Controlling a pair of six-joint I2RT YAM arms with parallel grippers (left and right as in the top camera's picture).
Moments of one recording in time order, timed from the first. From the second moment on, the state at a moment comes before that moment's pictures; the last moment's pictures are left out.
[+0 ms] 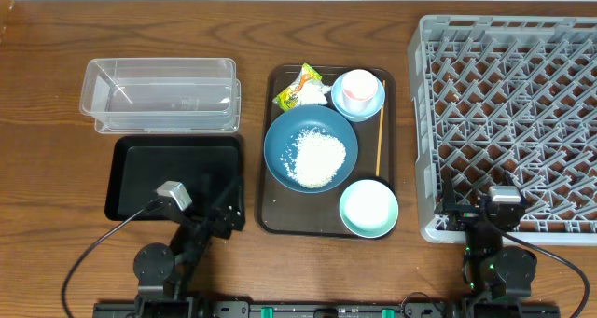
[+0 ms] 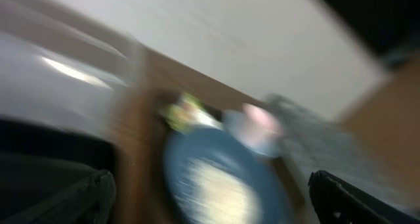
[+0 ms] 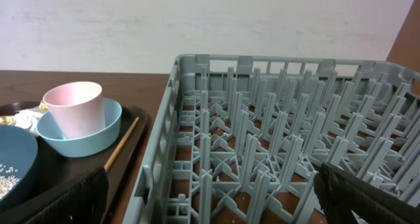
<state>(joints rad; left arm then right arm) -0.01 0.01 0.02 -0.09 0.41 -0.64 -0.03 0.01 0.01 -0.07 0.00 -0.02</state>
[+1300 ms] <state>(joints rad) -0.08 0.97 1.21 -0.98 0.72 -0.33 -0.03 0.01 0.01 -0.07 0.00 -0.02</state>
